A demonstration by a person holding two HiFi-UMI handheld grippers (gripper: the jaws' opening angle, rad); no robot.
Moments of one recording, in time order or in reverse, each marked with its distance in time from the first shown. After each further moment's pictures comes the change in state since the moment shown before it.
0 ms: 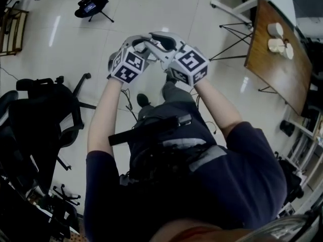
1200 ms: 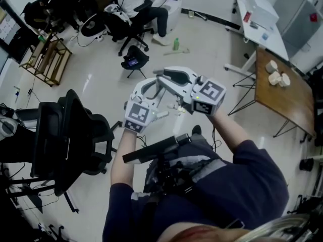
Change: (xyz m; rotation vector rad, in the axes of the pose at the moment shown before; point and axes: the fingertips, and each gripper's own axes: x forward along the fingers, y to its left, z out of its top) left arm -0.312 -0.031 0.040 0.026 -0.477 0.255; right arm -0.025 0.261 0.161 -0.178 -0.292 0.260
